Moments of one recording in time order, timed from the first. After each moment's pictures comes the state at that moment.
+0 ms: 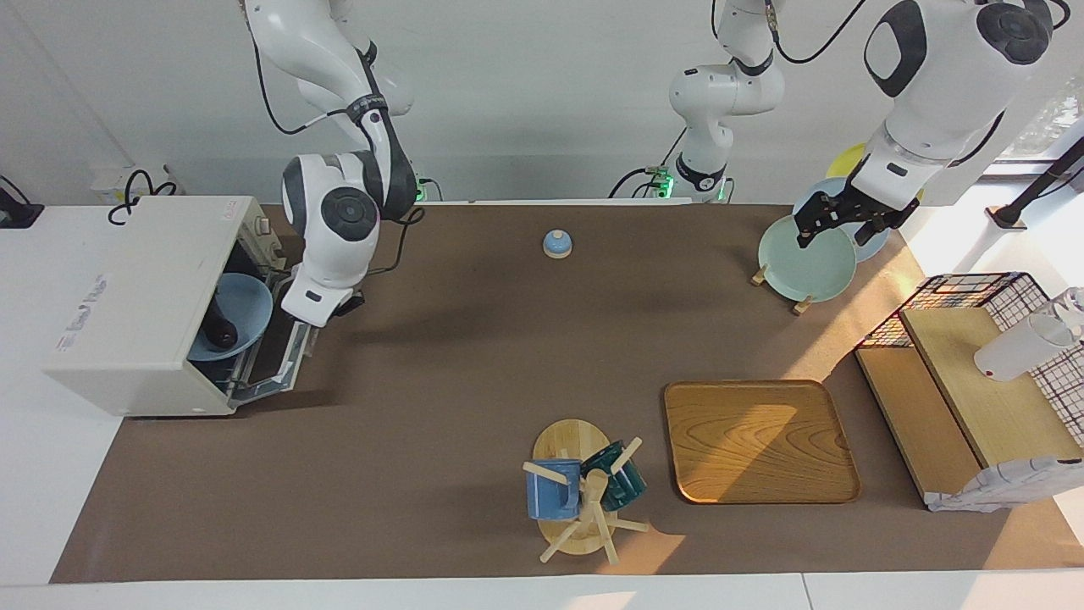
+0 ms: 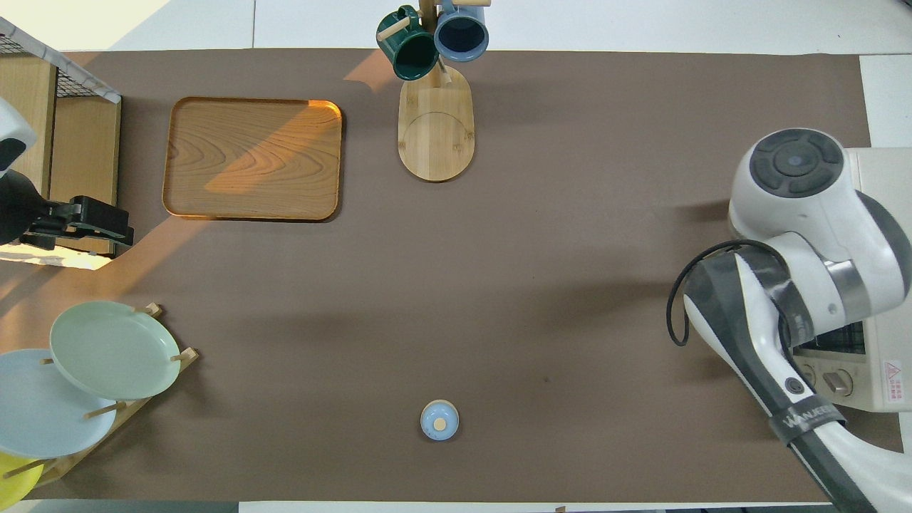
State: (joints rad) left arm -0.01 -0.02 -0.05 -1.67 -0.02 1.57 -0.03; right arm -0.27 0.08 0.38 -1.98 -0.47 1.84 -0.15
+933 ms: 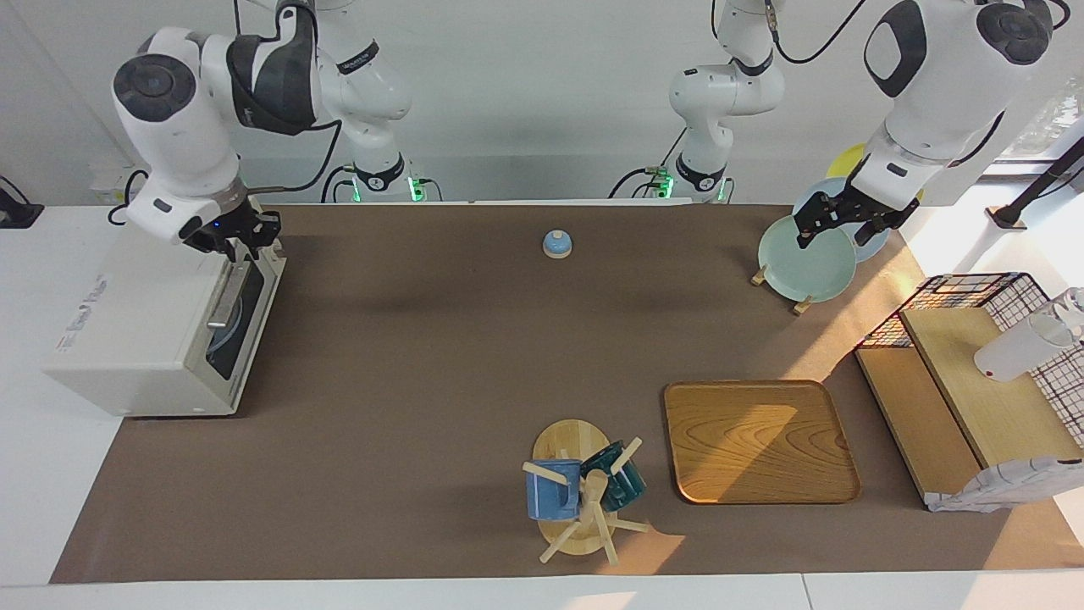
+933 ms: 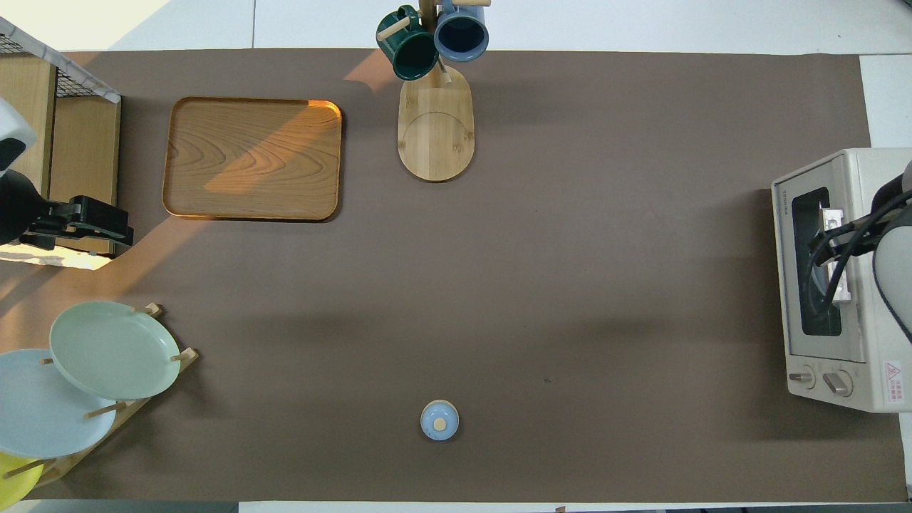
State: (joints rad) left arm -0.01 -0.02 -0.05 -1.67 -0.02 1.57 -0.03; right arm -0.38 0.00 0.36 -1.68 -0.13 1.52 -0.27
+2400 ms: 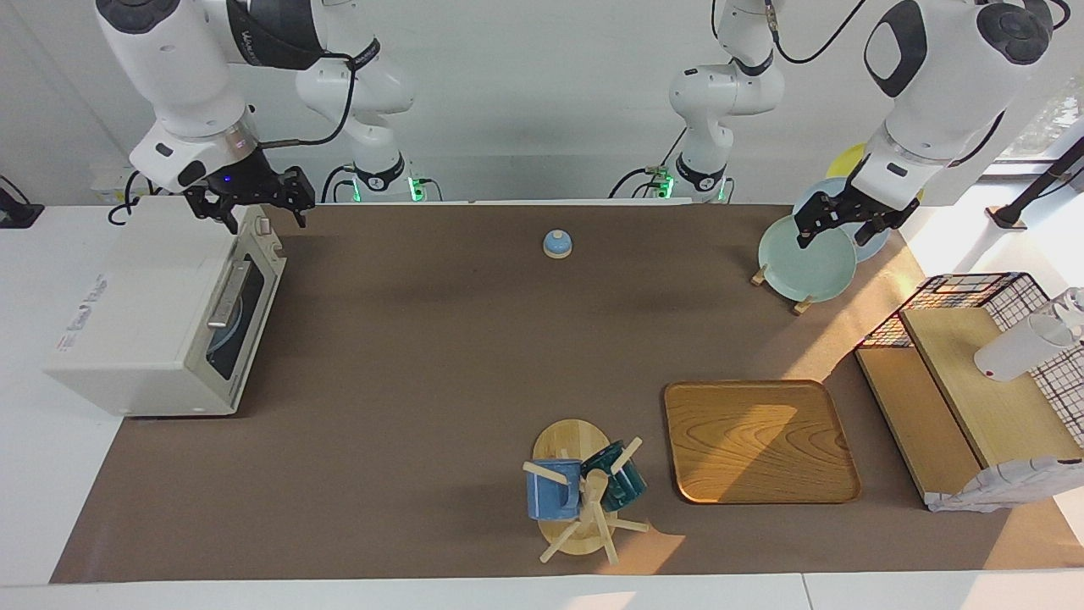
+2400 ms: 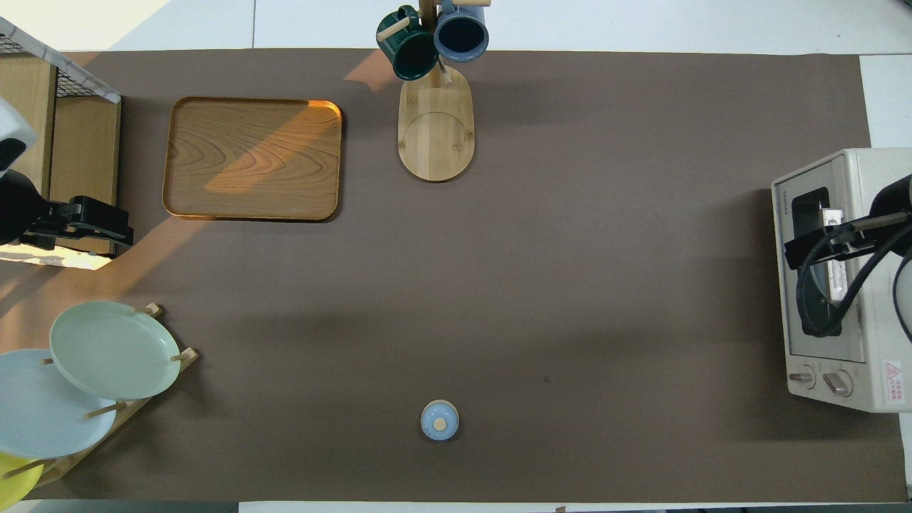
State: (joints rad) left arm -0.01 -0.02 -0.05 -1.67 -0.02 1.57 -0.03; right arm -0.05 -0.05 0.05 -1.68 -0.08 1.51 -0.16
